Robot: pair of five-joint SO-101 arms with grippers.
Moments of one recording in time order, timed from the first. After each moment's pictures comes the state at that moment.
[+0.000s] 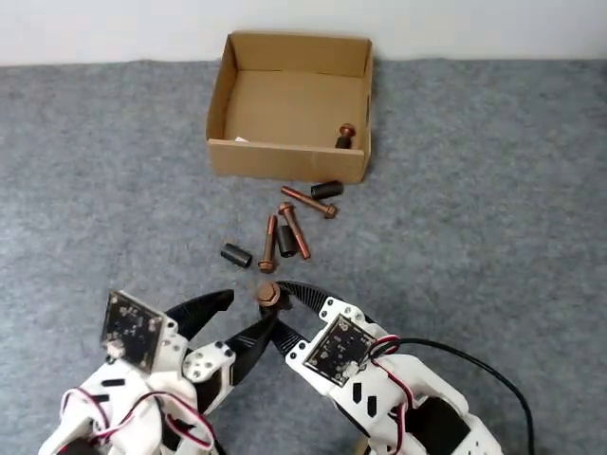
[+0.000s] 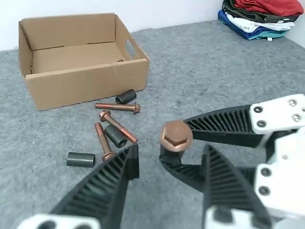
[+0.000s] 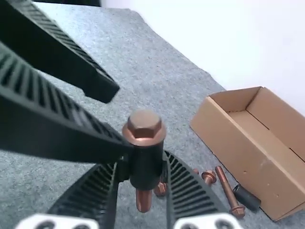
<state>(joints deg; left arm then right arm) 27.3 -103.3 58.9 83.2 16.4 -48.7 -102.8 80.5 45.7 15.8</state>
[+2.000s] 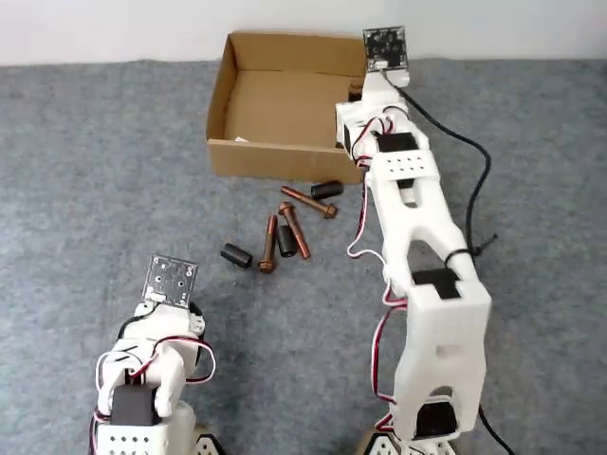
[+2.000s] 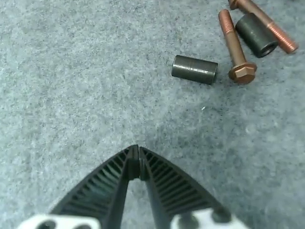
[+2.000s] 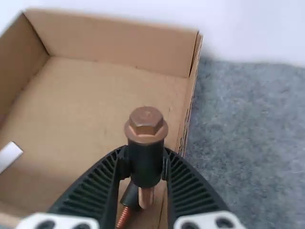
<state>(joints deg) -3.2 -103.0 96.7 66.7 -3.5 -10.6 35.6 -22.4 30.3 -1.9</state>
